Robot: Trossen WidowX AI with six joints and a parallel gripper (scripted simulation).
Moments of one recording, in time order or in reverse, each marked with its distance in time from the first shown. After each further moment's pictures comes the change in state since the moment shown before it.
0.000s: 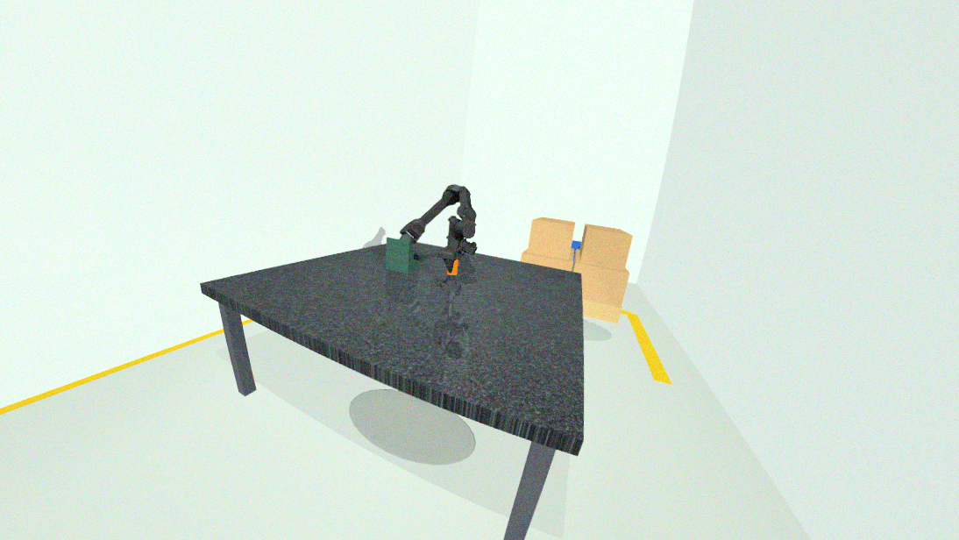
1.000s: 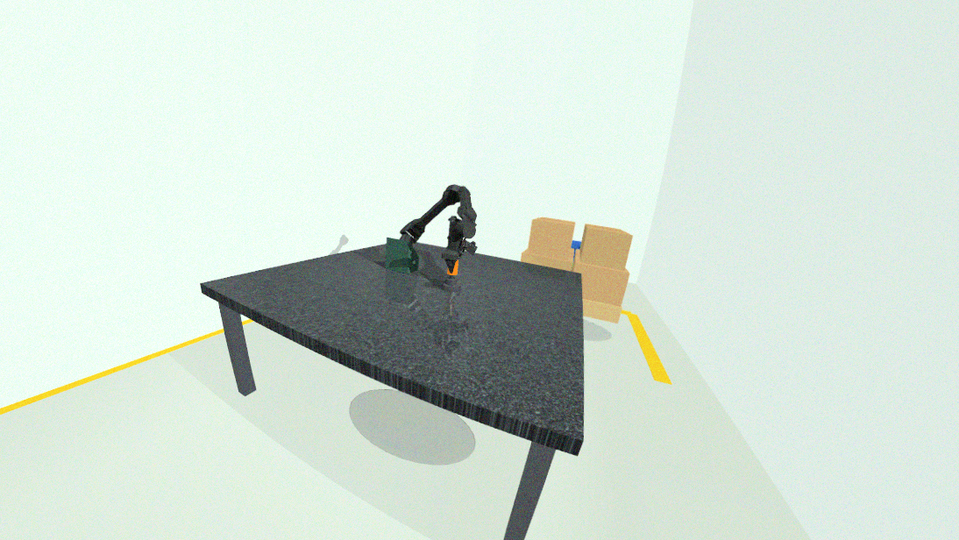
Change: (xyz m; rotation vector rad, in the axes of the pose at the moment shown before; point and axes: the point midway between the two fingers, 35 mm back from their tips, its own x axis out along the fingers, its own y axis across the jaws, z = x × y) arm 0.000 0.000 0.001 -0.158 0.001 0.000
